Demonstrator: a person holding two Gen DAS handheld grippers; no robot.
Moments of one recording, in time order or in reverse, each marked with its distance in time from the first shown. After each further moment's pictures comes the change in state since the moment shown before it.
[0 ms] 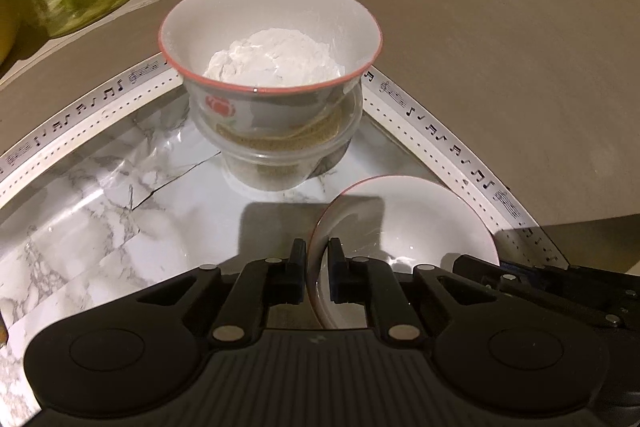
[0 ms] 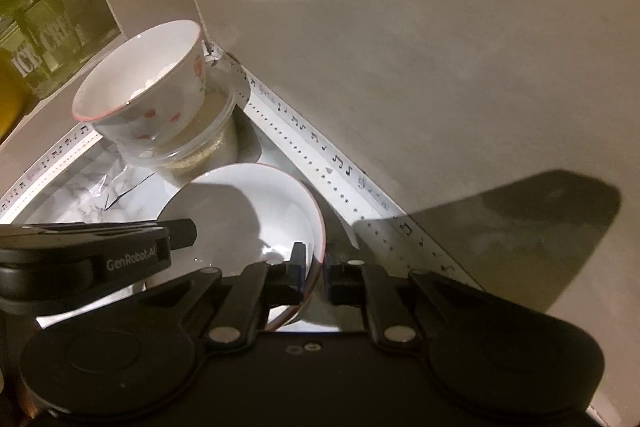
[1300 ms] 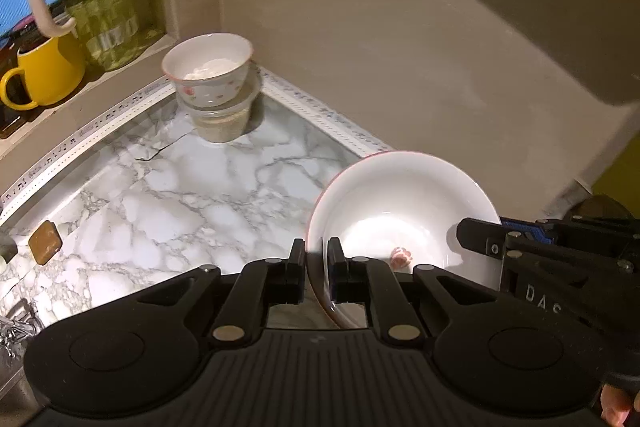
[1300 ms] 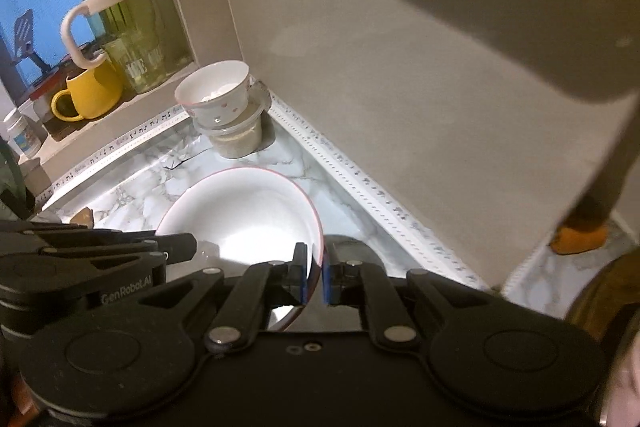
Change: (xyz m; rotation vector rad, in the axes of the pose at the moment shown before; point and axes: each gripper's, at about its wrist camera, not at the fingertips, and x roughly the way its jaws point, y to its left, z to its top) left arm -0.172 -0.090 -0.116 0.142 -0.096 -0.022; right arm -0.176 -0.028 -0.082 -0.059 -0.127 0.021
